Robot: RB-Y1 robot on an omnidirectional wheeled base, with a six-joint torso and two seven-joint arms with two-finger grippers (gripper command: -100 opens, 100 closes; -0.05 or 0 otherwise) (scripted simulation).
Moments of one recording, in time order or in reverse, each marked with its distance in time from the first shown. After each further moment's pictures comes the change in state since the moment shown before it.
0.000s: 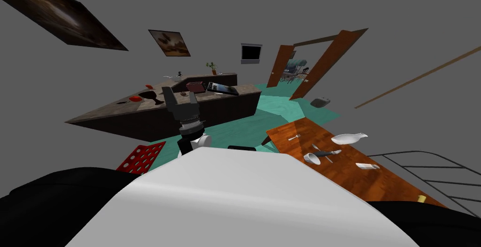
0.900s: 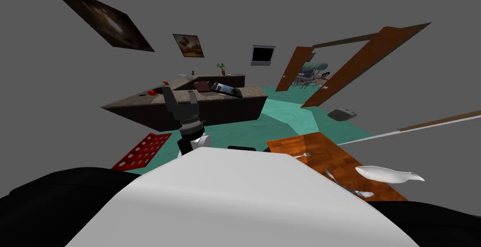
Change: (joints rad) left arm 0.000 0.000 0.000 0.000 0.000 0.000 0.000; right arm -0.001 -0.021 0.085 0.098 0.092 0.088 0.057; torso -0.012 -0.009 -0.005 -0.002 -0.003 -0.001
